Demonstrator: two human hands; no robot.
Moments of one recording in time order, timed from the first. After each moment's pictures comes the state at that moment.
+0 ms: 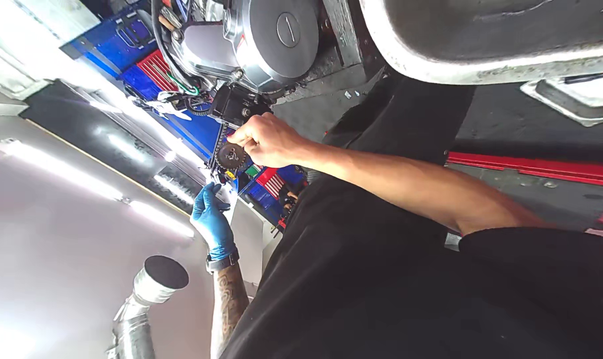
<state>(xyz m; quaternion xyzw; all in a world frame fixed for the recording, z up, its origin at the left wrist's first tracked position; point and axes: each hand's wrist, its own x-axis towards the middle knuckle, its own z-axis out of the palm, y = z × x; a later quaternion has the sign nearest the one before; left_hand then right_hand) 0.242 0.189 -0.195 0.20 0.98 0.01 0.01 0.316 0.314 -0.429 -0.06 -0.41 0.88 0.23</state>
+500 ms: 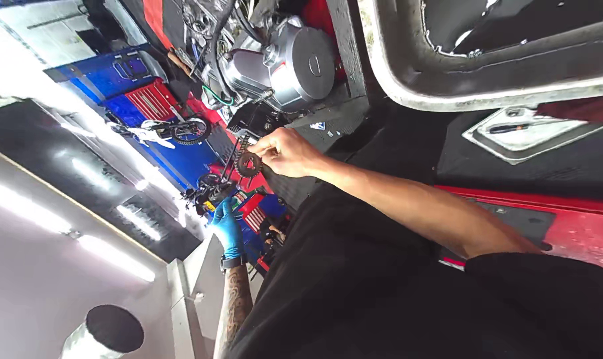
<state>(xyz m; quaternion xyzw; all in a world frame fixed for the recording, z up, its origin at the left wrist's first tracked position) 0.179 0.111 -0.211 0.14 0.99 0.04 0.04 0.320 0.312 -0.407 -0.13 -0.42 0.86 0.25</state>
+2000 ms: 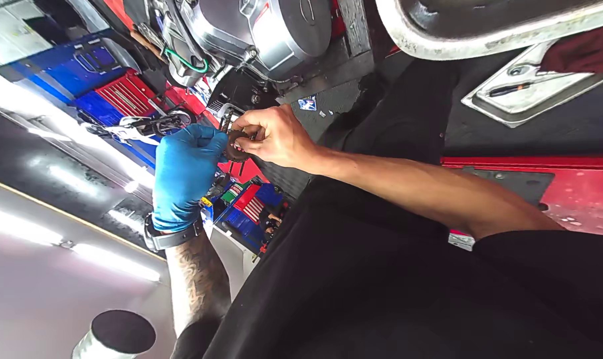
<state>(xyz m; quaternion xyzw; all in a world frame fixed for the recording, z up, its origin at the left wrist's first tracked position) 0.194 0.310 -0.211 0.34 0.86 -0.29 0.25 0.295 0.277 -0.396 -0.24 -0.36 0.83 0.35</state>
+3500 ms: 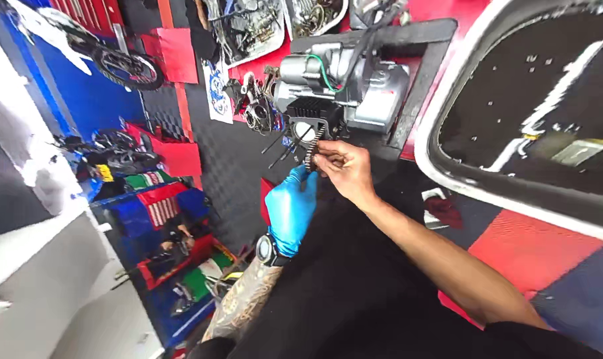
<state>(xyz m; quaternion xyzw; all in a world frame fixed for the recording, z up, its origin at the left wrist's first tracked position) 0.265 0.202 -0.254 0.31 0.95 -0.01 0.08 0.316 0.285 -0.378 -0.26 -0.47 0.80 0.26</state>
